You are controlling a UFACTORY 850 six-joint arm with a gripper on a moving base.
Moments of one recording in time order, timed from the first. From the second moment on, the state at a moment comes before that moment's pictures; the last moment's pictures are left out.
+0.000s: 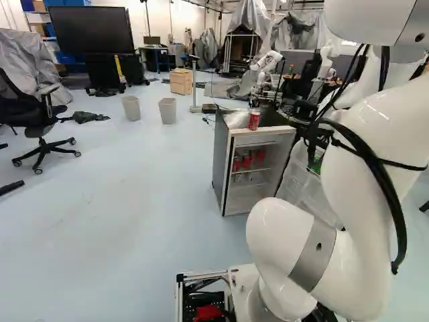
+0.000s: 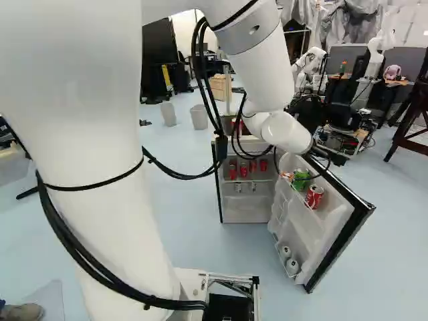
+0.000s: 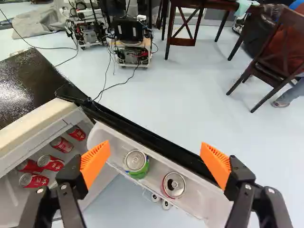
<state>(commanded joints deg) -48.4 -9.8 -45.0 -4.2 20.4 0.0</state>
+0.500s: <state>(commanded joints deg) -48.9 -11.8 -50.9 -4.2 12.2 0.0</state>
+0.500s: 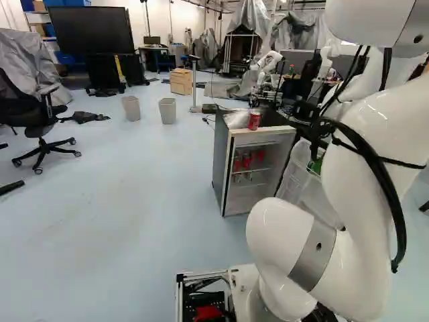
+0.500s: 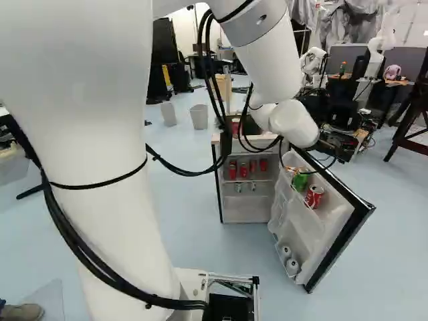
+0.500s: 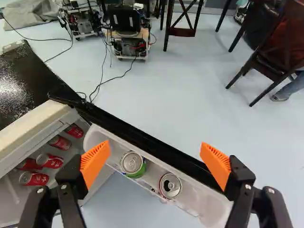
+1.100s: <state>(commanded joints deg) -49.9 -16.9 -60.5 -4.2 1.0 0.0</state>
